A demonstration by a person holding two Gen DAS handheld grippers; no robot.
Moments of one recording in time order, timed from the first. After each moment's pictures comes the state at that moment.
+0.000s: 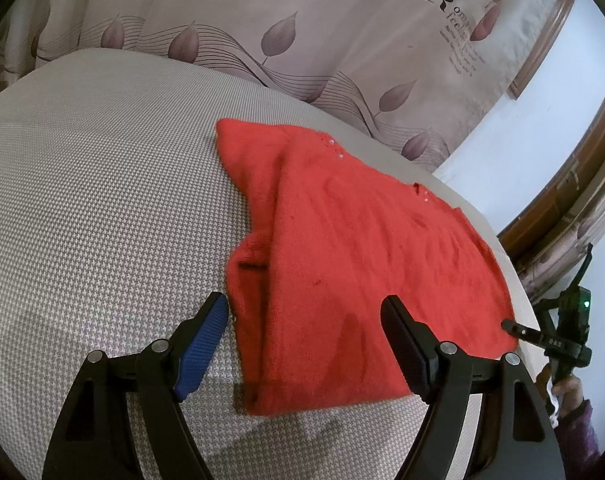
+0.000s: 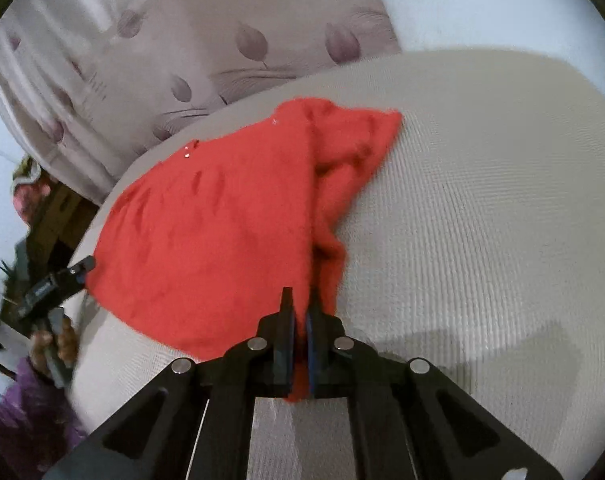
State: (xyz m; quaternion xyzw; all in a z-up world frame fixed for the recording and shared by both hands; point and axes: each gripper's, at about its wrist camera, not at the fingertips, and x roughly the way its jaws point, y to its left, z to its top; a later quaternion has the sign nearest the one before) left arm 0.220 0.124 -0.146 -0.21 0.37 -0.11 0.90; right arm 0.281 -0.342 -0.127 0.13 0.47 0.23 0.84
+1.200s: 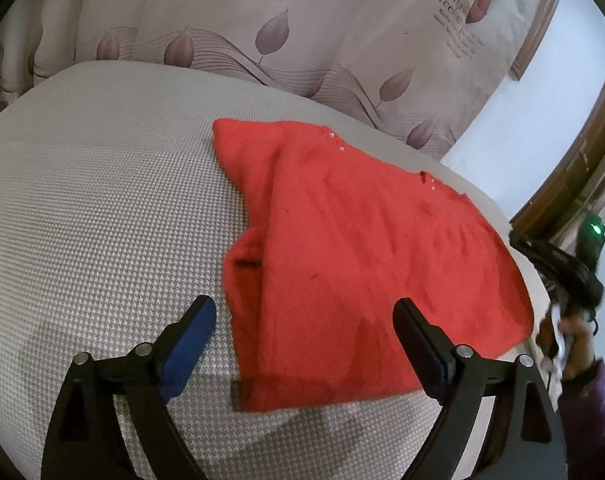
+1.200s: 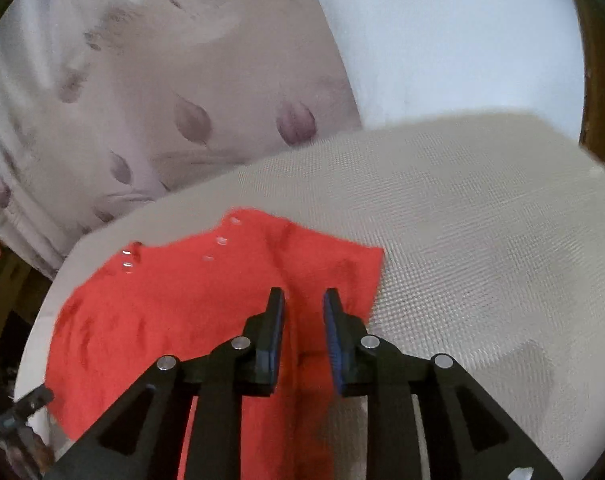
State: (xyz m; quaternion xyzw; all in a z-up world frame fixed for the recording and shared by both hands) left arm 0.223 0.116 -0.146 -0.18 0.38 -0.09 0.90; right arm 0.344 -0.307 -0.083 0.12 0.36 0.12 0.92
